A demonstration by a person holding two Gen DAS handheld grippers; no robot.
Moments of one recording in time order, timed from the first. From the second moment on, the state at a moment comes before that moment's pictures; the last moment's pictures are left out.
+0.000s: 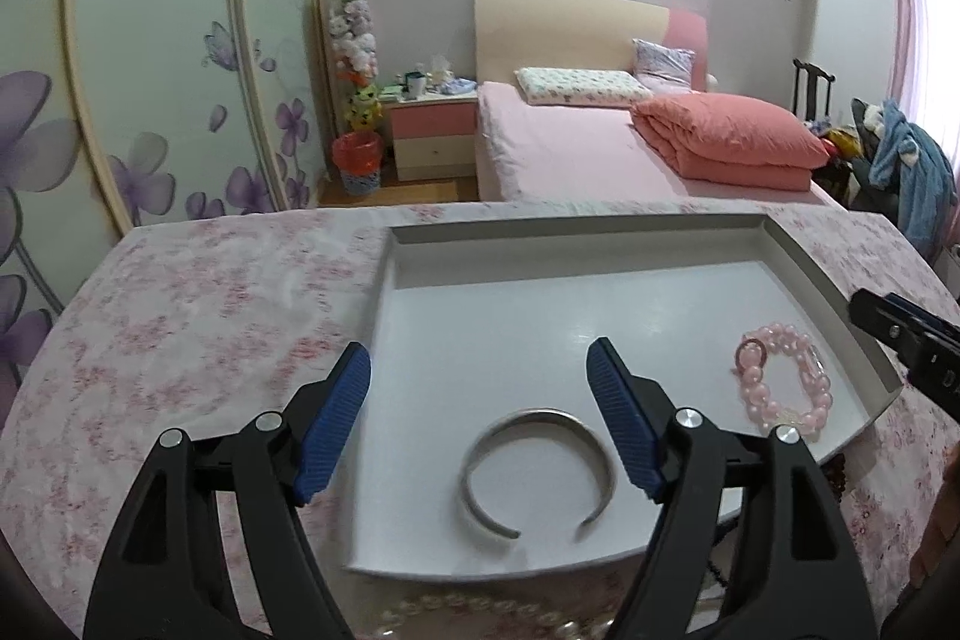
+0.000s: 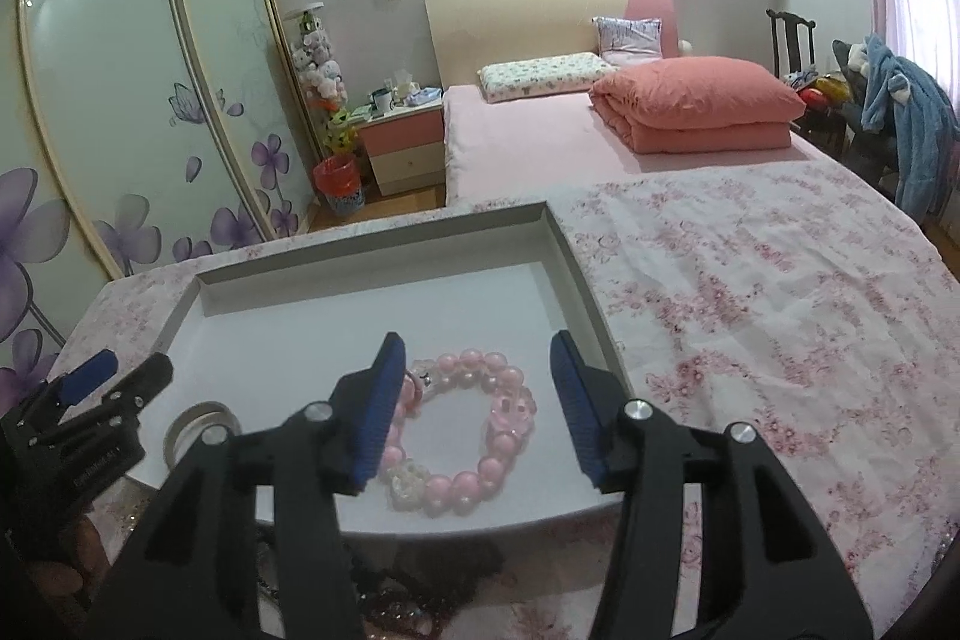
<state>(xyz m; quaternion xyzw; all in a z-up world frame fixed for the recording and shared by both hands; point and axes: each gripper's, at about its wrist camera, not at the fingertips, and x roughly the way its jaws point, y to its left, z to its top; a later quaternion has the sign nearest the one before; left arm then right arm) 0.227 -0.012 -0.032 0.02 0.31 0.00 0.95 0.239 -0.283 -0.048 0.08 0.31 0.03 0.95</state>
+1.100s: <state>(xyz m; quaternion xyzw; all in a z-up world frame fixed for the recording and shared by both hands) 0.094 0.061 -0.040 0.00 0.34 0.05 0.94 0.124 -0.240 -0.098 0.00 0.43 0.09 0.90</state>
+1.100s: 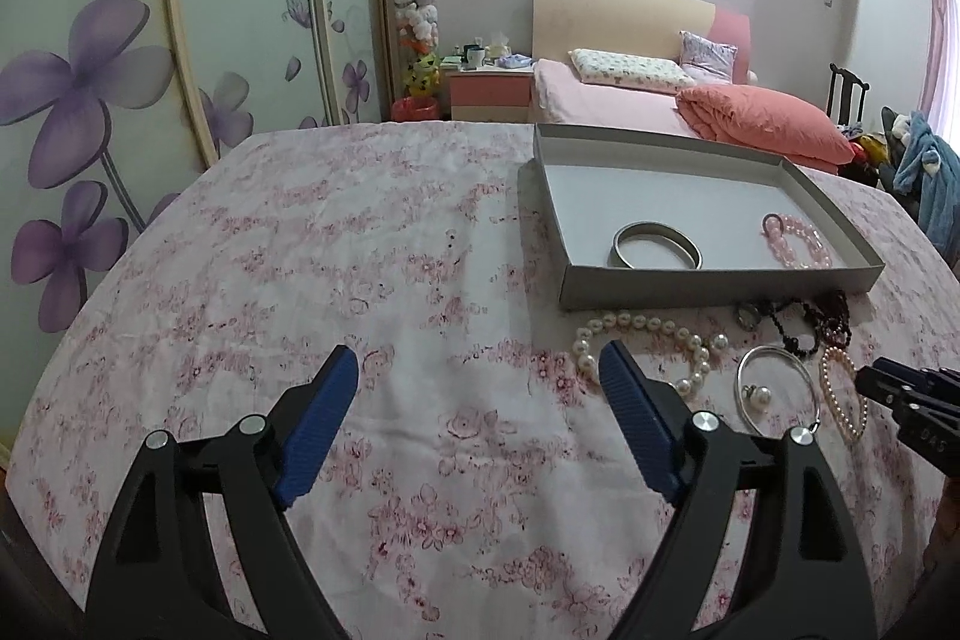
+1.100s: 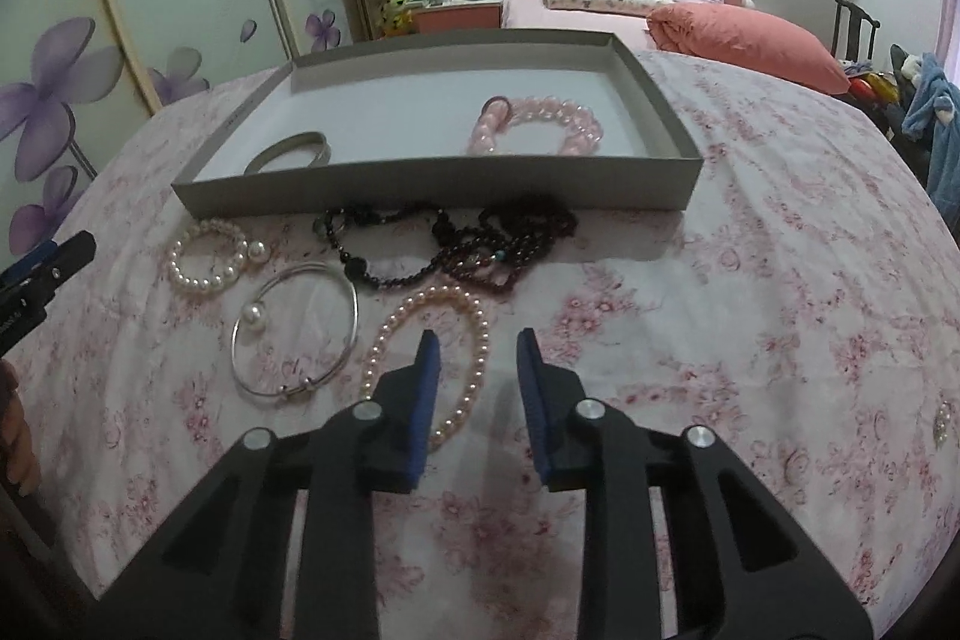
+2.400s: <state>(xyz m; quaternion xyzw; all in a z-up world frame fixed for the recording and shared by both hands) 0.121 0.020 -0.076 0.04 0.44 -0.01 0.90 0.132 -0.267 -0.101 0.00 0.43 0.04 0.90</state>
